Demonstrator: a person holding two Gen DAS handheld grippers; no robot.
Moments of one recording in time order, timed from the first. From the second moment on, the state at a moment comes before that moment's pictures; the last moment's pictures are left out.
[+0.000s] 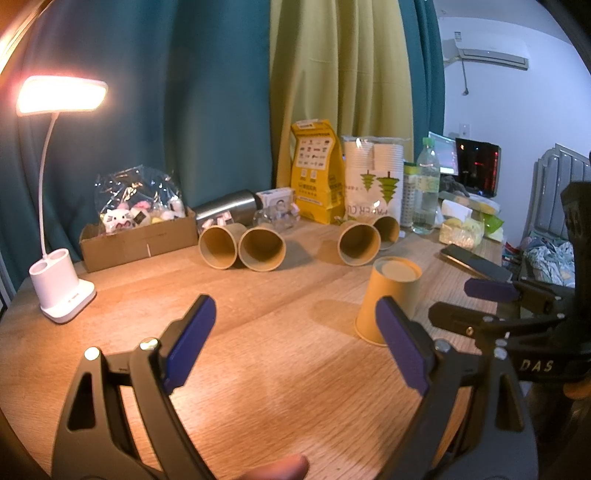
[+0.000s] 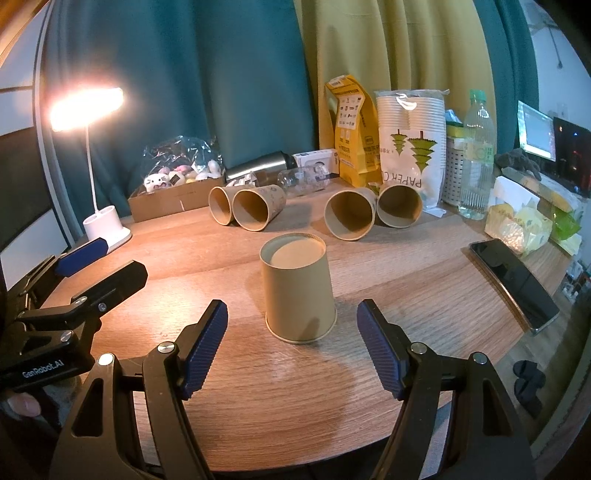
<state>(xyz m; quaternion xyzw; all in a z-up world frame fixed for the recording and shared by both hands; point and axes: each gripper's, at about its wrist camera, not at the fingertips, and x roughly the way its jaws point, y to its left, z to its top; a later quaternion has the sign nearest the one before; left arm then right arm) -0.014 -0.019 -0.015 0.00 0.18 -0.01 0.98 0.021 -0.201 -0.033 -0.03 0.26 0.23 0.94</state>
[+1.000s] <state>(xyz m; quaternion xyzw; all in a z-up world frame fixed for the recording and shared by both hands) -0.015 -0.026 -0.017 0.00 0.18 0.00 0.98 0.021 -0.202 -0.033 -0.03 0.26 0.23 0.94</state>
